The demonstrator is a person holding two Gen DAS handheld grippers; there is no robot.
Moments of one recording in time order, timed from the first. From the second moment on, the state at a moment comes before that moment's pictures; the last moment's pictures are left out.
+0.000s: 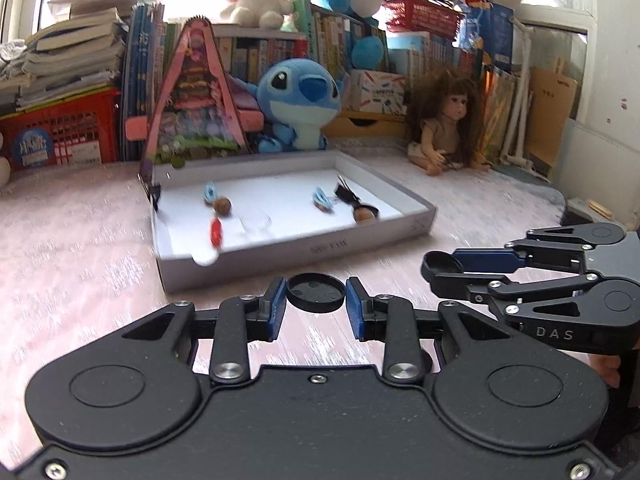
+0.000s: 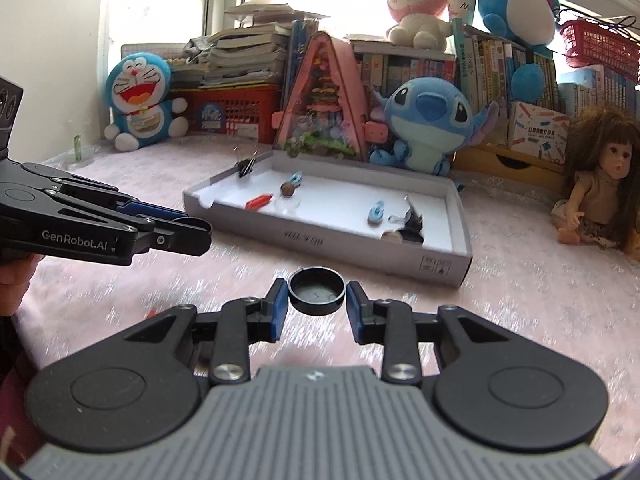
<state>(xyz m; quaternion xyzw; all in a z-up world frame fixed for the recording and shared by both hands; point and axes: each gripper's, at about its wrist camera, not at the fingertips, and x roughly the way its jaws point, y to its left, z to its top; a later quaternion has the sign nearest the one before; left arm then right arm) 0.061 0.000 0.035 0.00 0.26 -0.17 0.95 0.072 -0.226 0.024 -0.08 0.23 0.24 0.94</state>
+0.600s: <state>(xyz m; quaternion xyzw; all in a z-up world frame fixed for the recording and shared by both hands) 0.220 -0.011 0.070 -0.02 0.24 -0.11 0.96 0.221 -0.235 0.068 -0.01 0.27 0.19 0.94</state>
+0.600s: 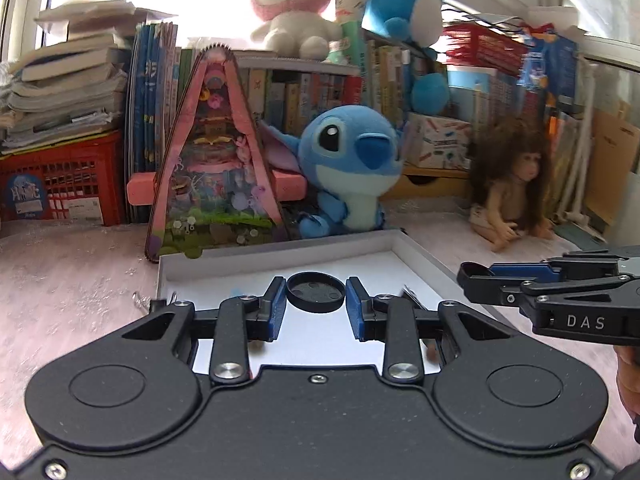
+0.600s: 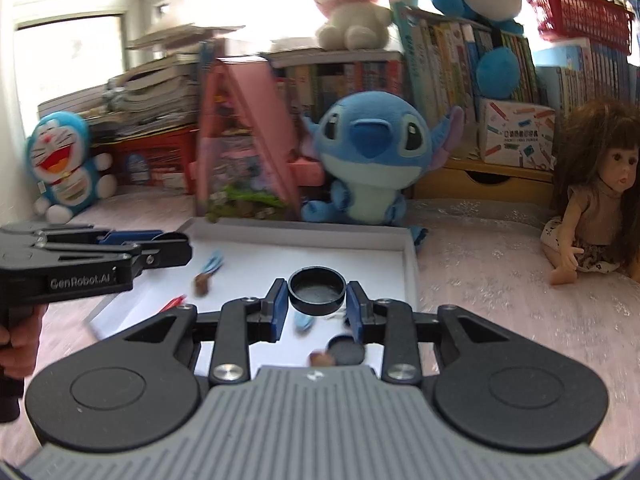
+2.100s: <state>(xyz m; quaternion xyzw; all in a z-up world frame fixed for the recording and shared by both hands) 0.322 -0.029 0.012 -0.01 0.36 -0.04 0.93 0.341 -0.224 0.009 0.05 0.38 0.10 0.92</state>
